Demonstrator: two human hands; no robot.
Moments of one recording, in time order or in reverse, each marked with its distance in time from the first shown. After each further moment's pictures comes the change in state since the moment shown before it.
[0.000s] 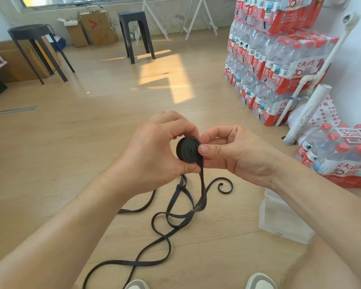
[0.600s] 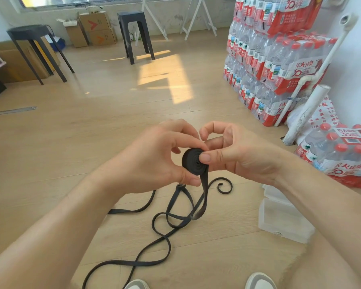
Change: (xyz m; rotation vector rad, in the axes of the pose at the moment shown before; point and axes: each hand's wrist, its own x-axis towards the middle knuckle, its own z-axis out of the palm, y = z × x) left_hand -0.001 0.004 -0.013 -0.170 -0.301 -0.013; right_hand -0.002 -0.007 -0.001 -0.089 -0.119 0.020
